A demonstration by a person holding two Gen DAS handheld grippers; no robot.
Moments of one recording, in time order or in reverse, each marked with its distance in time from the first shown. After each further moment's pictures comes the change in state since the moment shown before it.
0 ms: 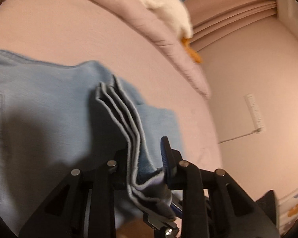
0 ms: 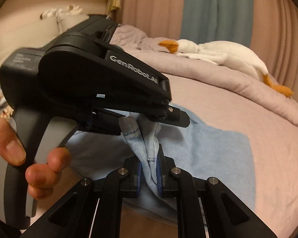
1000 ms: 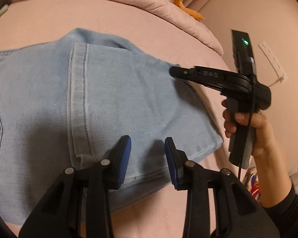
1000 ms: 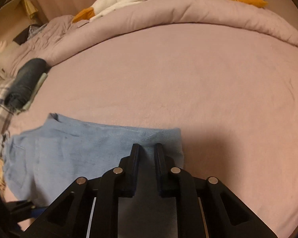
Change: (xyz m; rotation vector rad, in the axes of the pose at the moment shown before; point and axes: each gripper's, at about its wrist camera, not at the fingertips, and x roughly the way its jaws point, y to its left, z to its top) left arm 0.045 -0.014 -0.046 0.262 0.150 0.153; right arm 0.079 -0.200 0.007 0.520 0.335 -0.003
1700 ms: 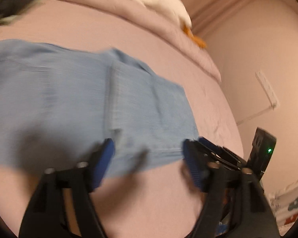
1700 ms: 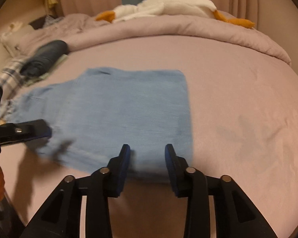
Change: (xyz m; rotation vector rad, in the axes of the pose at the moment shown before) left arm -0.110 0.019 -0.048 -0.149 -0.204 -0.005; right arm -0.065 0.039 -0.109 -0.122 -0.135 -0.077
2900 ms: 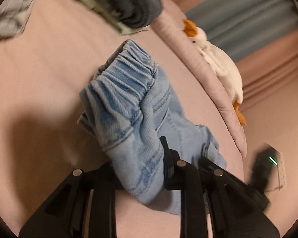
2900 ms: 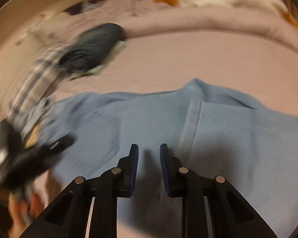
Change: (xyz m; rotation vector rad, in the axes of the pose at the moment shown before) left arm -0.076 0.129 0.019 -0.365 -0.292 0.178; right arm 0.112 0.135 0.085 -0.033 0.173 0.301
